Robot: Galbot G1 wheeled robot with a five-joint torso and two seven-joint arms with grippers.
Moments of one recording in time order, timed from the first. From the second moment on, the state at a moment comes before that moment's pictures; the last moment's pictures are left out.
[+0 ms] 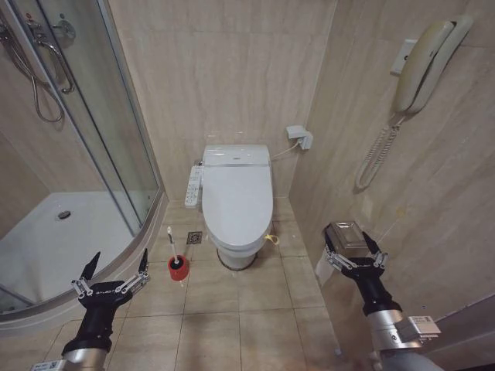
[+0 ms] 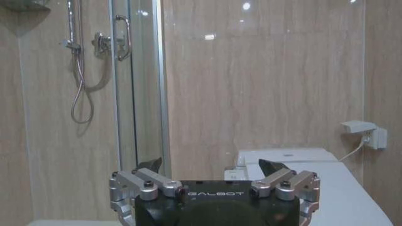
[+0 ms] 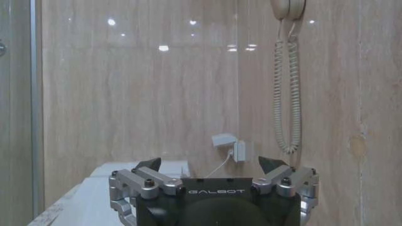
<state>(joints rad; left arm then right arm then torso) 1.84 -1.39 -0.72 -2.45 -0.21 -0.03 -0.10 -1.68 1.31 0.69 2.30 0.32 0.09 0.07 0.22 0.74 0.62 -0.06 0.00</state>
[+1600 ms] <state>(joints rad) 1.84 -1.39 -0.72 -2.45 -0.21 -0.03 -0.10 -1.72 1.53 0.68 2.44 0.23 -0.18 -0.12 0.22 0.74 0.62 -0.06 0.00</state>
